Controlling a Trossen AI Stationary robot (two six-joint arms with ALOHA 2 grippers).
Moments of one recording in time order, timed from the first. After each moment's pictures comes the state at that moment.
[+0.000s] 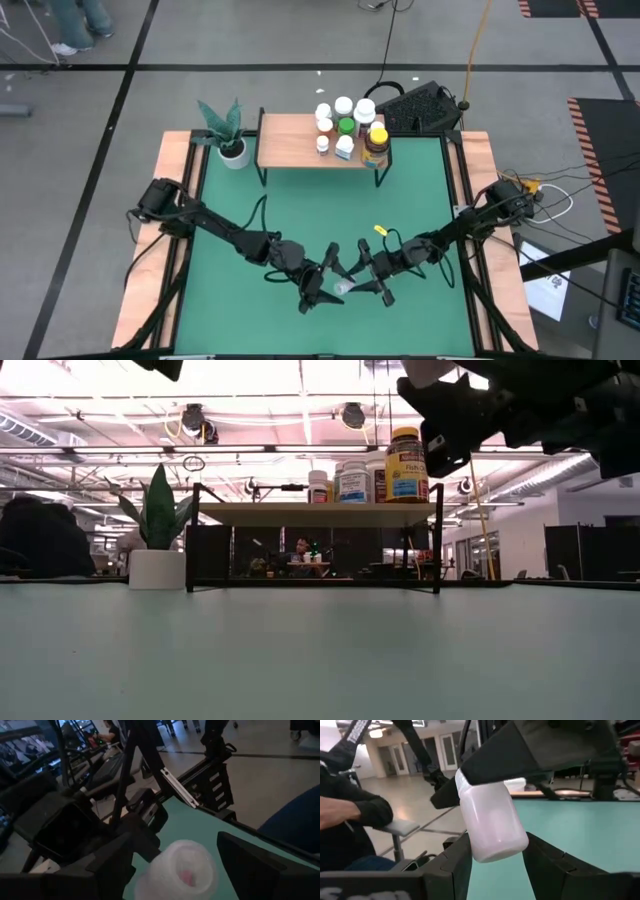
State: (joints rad) left arm -0.36 1.84 1.08 0.59 0.10 0.48; right arm 0.45 1.77 0.46 1.32 0.05 0.15
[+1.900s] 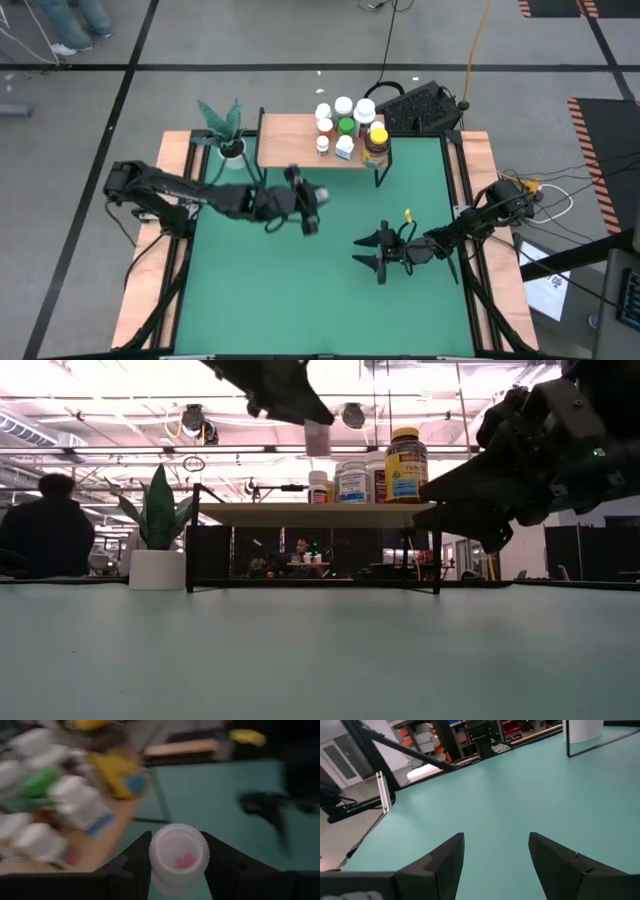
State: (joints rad) left arm -0.10 1.51 1.08 -0.02 -0.48 0.08; right arm 0.45 1.77 0.29 1.28 0.52 0.46
